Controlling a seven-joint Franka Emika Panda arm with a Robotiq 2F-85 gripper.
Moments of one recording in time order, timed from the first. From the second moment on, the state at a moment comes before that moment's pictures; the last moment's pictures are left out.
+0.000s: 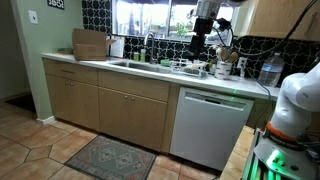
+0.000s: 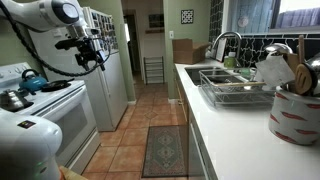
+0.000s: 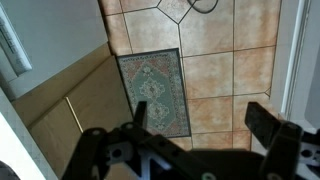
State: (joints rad) arm 0.15 -0.56 0.23 -2.31 0.00 1.90 0.11
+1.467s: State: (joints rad) arm -0.06 -0.64 0.13 -2.24 -0.28 1.92 0.23
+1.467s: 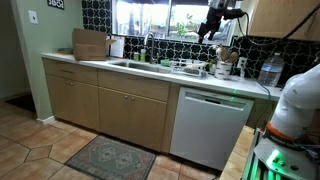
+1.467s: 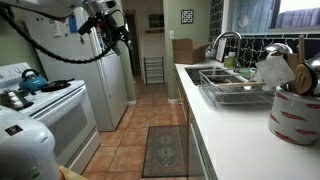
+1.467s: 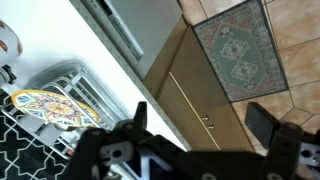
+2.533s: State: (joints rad) arm -0.29 -0.61 -0.18 -2.22 -0.04 2.17 0.41
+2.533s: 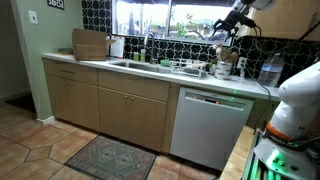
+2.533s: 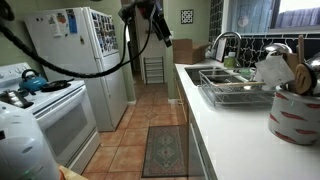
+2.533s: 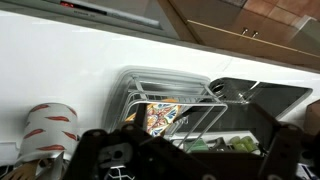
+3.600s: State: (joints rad) arm -0.39 -0.35 -0.35 -2.05 0.16 2.26 0.48
